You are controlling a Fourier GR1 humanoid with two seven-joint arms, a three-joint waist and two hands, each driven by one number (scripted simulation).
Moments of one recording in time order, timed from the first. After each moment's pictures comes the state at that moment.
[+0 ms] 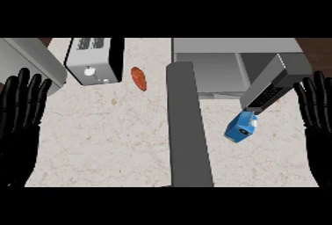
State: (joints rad) left arm 0.00 0.13 -0.01 -2.10 -0.01 -0.01 -0.03; right arm 0.02 -0.12 0.01 -2.10 0.02 -0.02 0.02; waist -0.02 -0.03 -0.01
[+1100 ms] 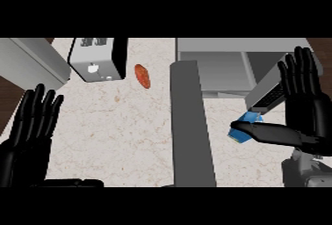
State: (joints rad) left arm 0.11 0.05 -0.02 -2.09 0.06 -0.03 0.02; right arm -0.20 -0.06 -0.06 -1.87 0.01 -0.13 0.13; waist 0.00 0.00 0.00
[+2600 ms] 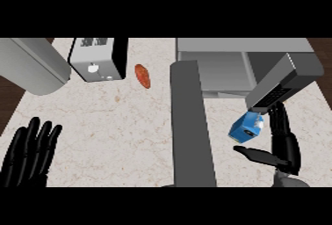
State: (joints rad) left arm 0.36 0.01 -0.16 -2.28 0.00 -0.06 -0.02; right arm -0.04 -0.07 -0.19 -1.20 -0.03 -0.03 -0.50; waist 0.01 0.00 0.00
